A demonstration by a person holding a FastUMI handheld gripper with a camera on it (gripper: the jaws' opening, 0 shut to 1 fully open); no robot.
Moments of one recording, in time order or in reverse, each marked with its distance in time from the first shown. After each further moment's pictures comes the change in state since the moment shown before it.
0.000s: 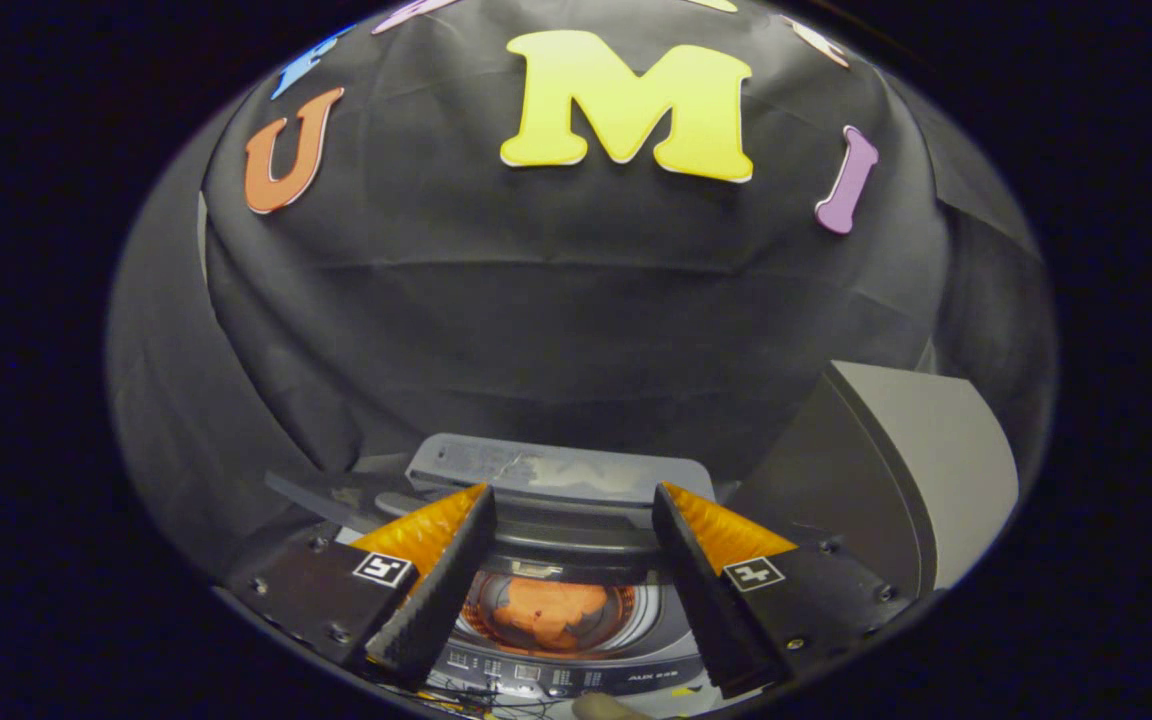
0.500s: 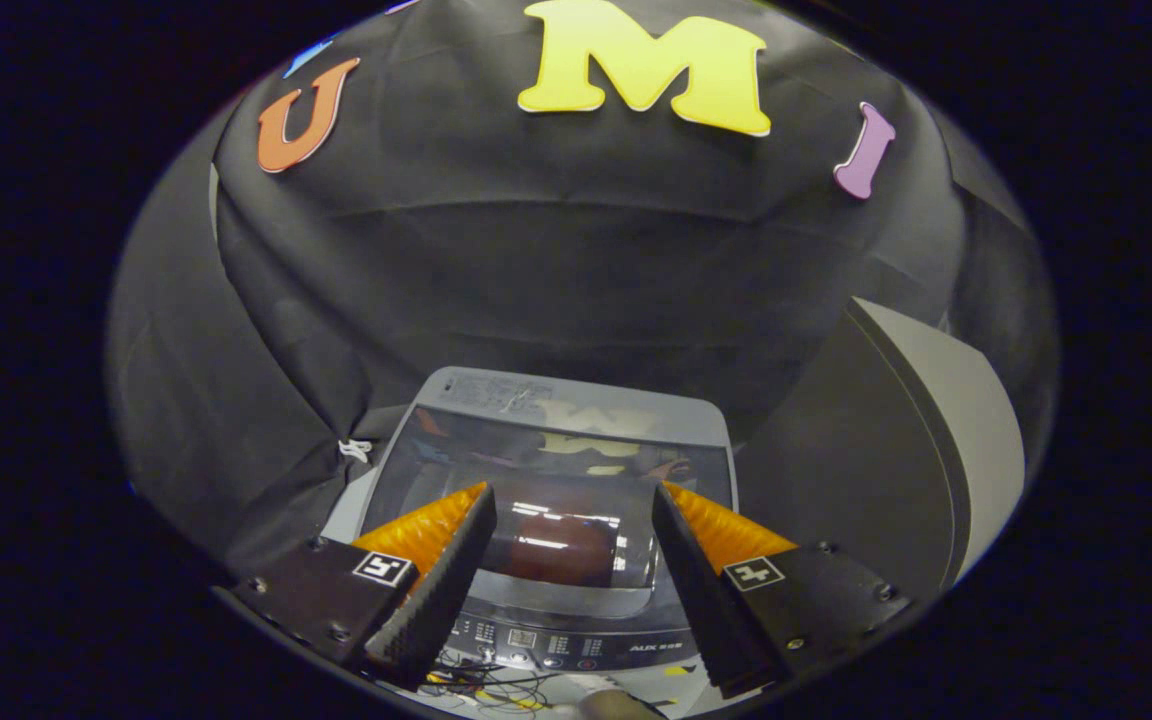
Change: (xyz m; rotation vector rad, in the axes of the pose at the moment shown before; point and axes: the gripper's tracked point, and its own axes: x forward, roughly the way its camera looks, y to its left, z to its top) arm -0.001 0.004 -0.045 -0.026 0.115 0.036
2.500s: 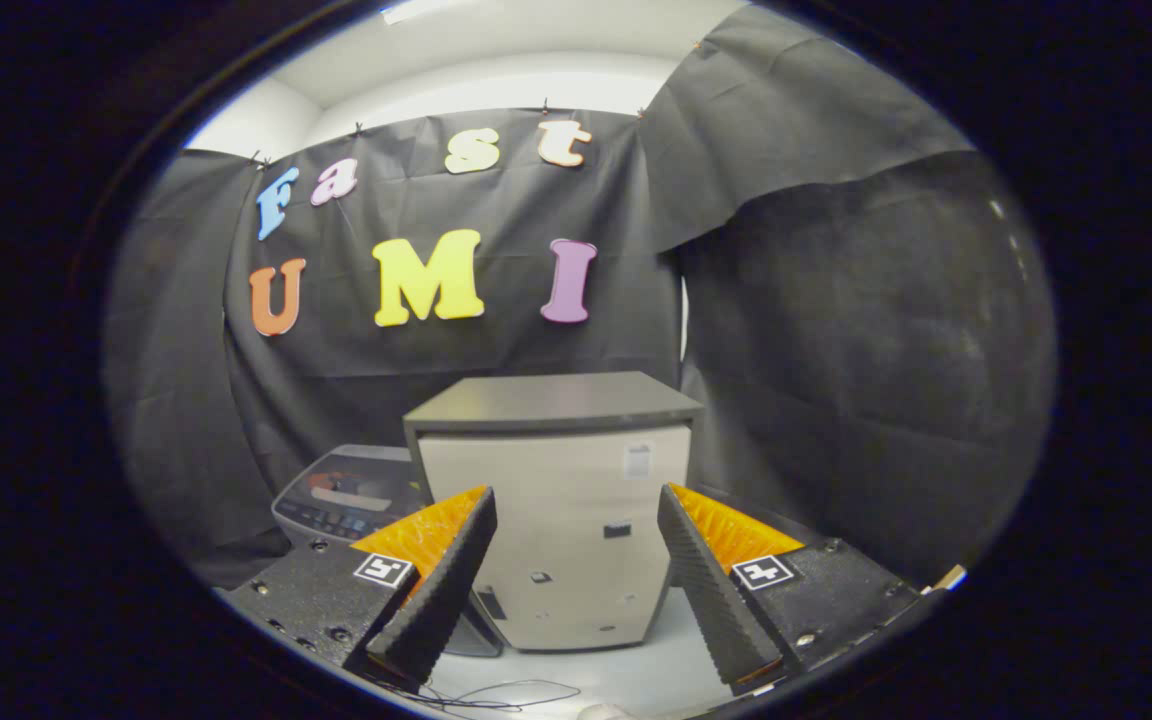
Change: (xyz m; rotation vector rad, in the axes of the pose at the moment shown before) arm -0.334 -0.409 -0.291 0.197 -0.609 -0.155
